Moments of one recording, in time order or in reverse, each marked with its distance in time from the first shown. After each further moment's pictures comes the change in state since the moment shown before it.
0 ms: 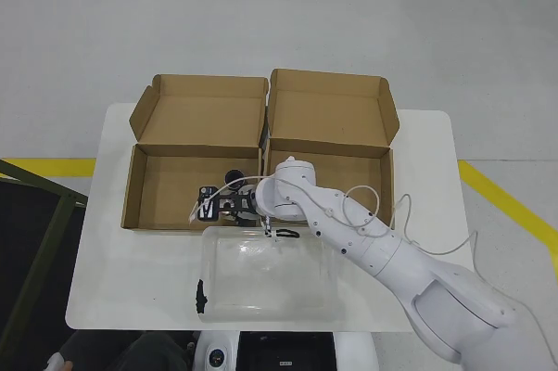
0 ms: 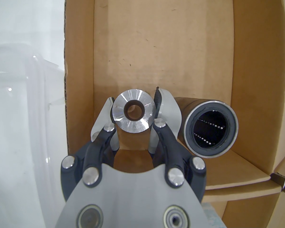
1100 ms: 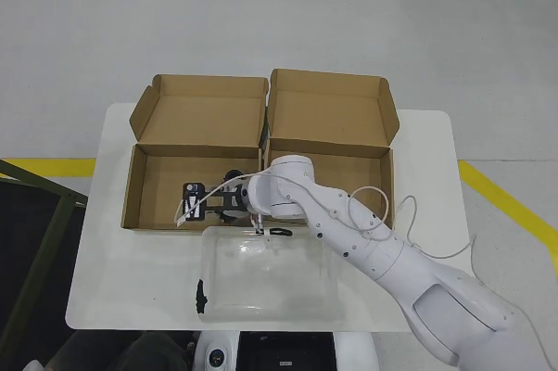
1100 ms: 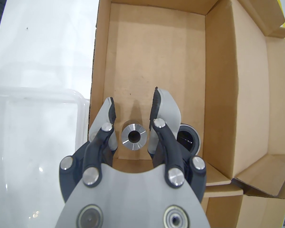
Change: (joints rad) left arm 0.000 0.000 0.000 0.000 0.000 0.000 0.000; right arm -0.032 -0.003 0.087 -0.135 -0.011 -0.030 -0.032
